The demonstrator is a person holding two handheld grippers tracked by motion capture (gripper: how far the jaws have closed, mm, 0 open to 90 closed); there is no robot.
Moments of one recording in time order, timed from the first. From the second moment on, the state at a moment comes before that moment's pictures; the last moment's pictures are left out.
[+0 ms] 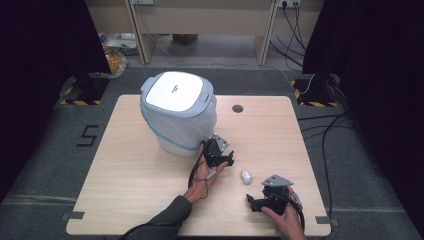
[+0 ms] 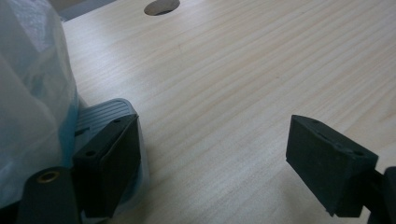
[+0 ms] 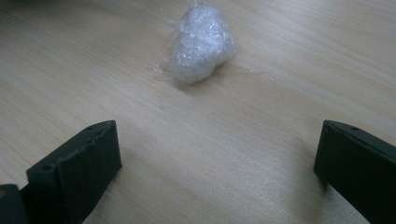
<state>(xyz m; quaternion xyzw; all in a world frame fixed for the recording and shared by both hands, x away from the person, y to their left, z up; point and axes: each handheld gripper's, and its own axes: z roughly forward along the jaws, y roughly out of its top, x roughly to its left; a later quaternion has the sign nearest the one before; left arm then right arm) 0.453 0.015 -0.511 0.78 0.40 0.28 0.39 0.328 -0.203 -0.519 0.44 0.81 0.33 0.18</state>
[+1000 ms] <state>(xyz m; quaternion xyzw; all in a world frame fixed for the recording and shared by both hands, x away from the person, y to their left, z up) 0.412 0.085 -0.512 0.78 0.39 0.23 0.42 0.328 -0.203 -0.519 0.44 0.81 0.33 0.18</state>
